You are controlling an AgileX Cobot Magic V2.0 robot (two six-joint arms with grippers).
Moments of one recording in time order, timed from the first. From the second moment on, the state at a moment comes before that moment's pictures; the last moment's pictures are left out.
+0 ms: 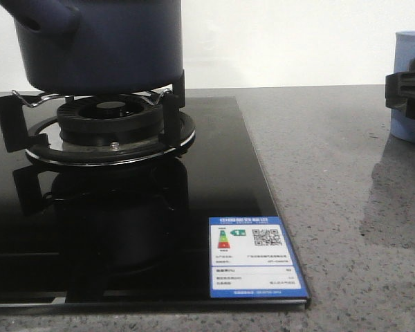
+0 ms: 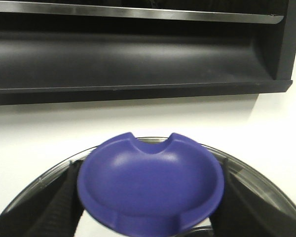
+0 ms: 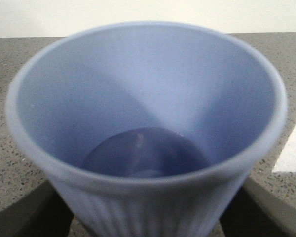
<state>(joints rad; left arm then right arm) -0.30 0.91 -0.90 -0.34 -0.09 0.33 0.20 1.37 -0.44 0.44 -0.62 -0.29</state>
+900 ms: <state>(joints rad) -0.30 0.91 -0.90 -0.33 -0.09 0.33 0.28 1.17 -0.81 0.15 0.00 -0.29</state>
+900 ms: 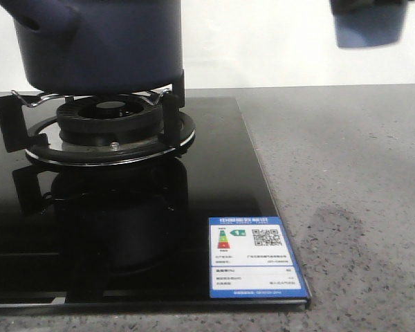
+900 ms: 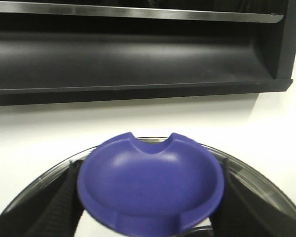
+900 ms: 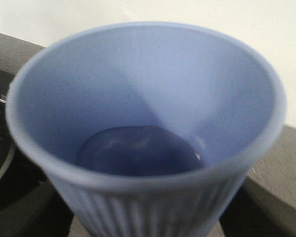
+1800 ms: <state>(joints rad) -0.30 0.91 -0.90 -0.32 -0.07 0.33 0.59 1.52 -1.53 -0.36 0.63 -0.30</state>
